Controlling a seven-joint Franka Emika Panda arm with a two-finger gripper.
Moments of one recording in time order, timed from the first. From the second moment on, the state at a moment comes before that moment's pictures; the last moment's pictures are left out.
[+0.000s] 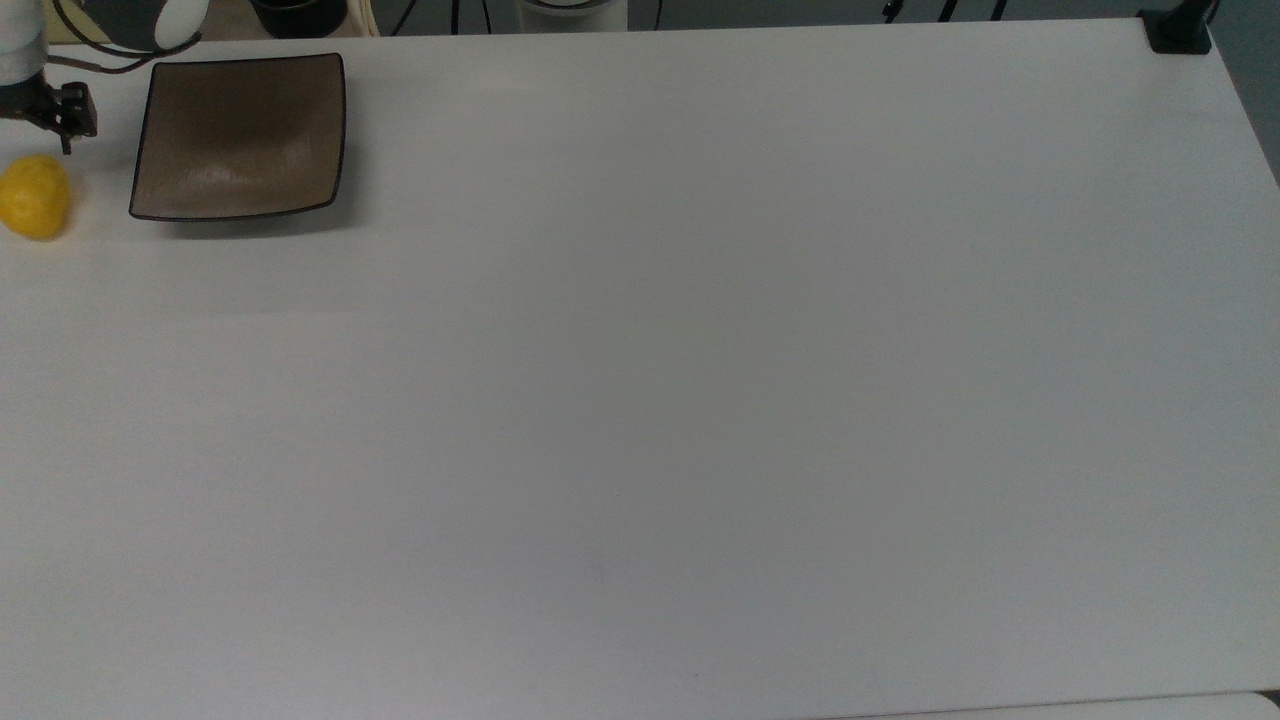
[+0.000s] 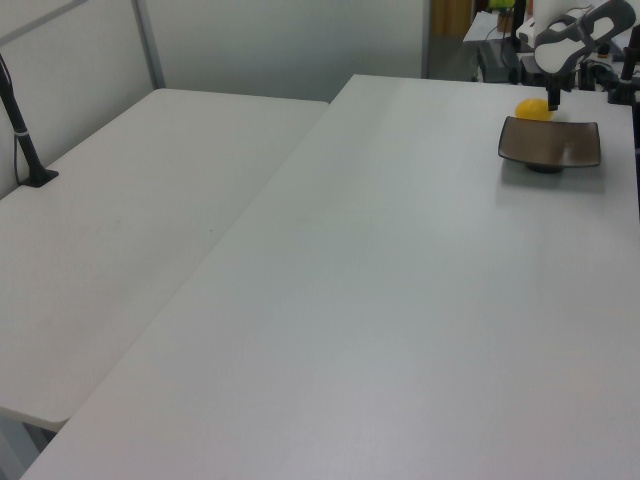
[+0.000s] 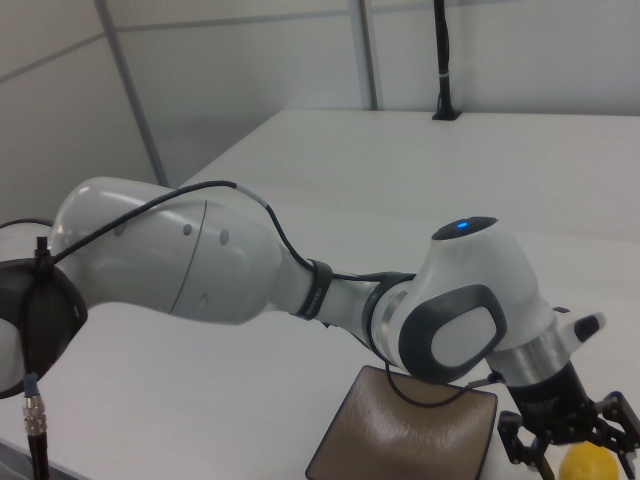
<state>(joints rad) -0.28 0.49 -0.47 -1.74 -0.27 2.44 -0.77</state>
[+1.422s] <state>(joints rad) -0.28 0.59 -0.43 -1.68 -0.27 2.50 -0.77</state>
